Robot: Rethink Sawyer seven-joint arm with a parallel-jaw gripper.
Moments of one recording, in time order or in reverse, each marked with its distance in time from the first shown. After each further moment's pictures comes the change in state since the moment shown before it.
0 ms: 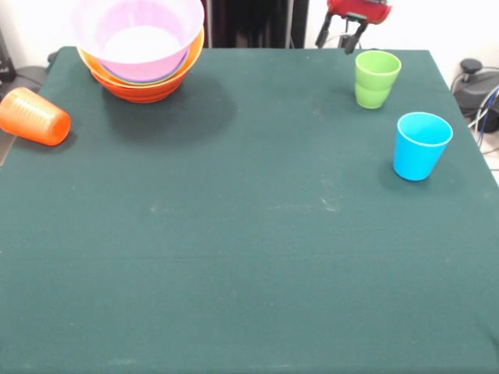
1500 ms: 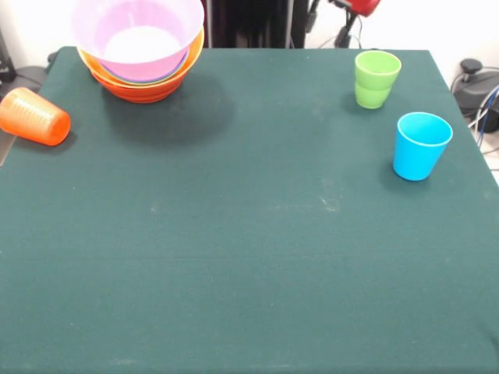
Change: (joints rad) arm -0.152 -0.120 -0.023 -0.042 0.295 0.158 0.001
